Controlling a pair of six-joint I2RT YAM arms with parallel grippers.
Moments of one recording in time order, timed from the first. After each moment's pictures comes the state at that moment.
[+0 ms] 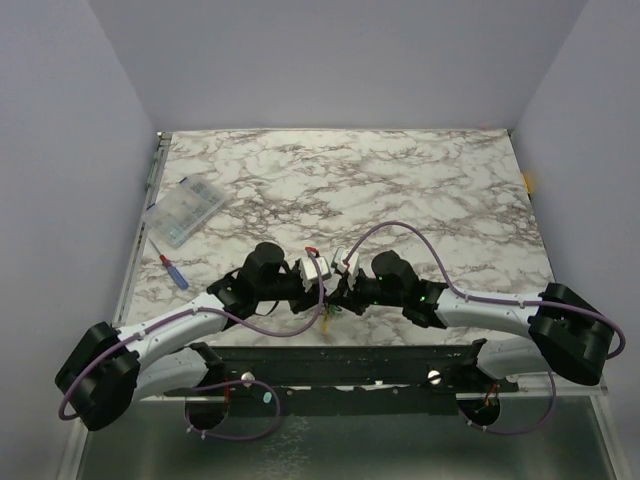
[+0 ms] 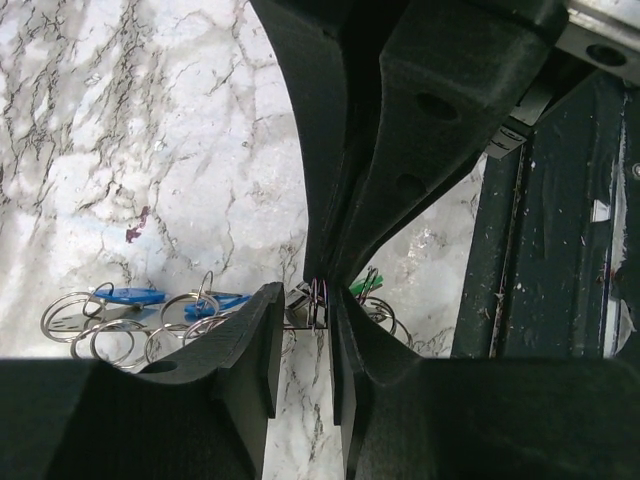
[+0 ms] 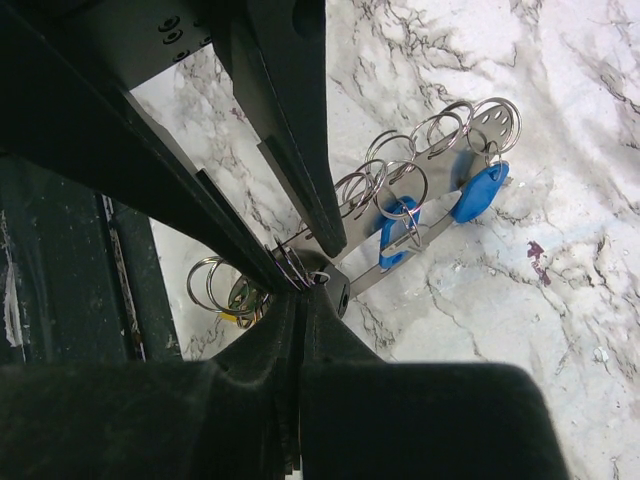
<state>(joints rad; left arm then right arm) -0.76 1.06 0.47 0.10 0.52 0.21 0.97 1.31 0.52 0.34 -0.29 -0.05</state>
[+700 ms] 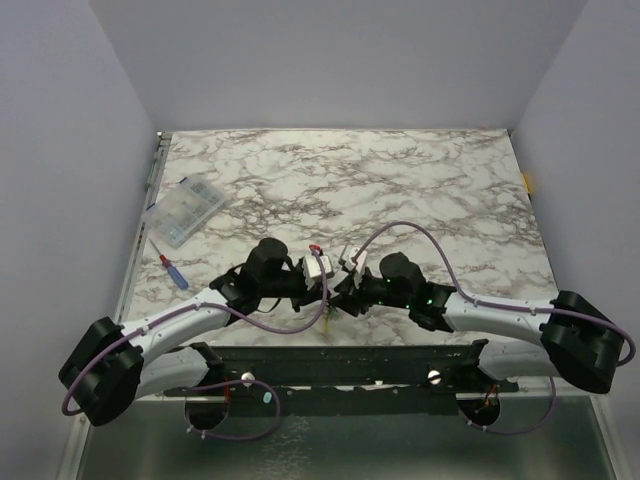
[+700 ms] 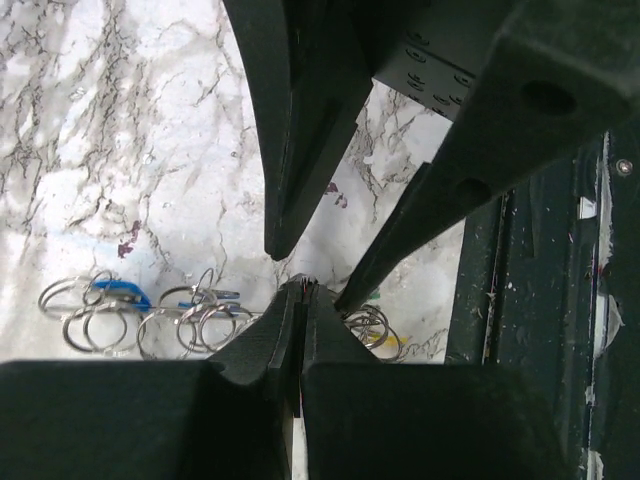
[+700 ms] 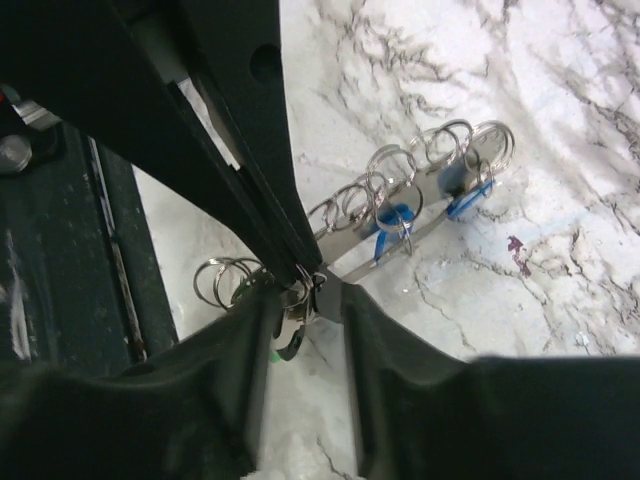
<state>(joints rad) -0.76 1.11 0.51 0.07 0.57 0.24 0.96 1.26 0.49 0.35 -0.26 -0.03</state>
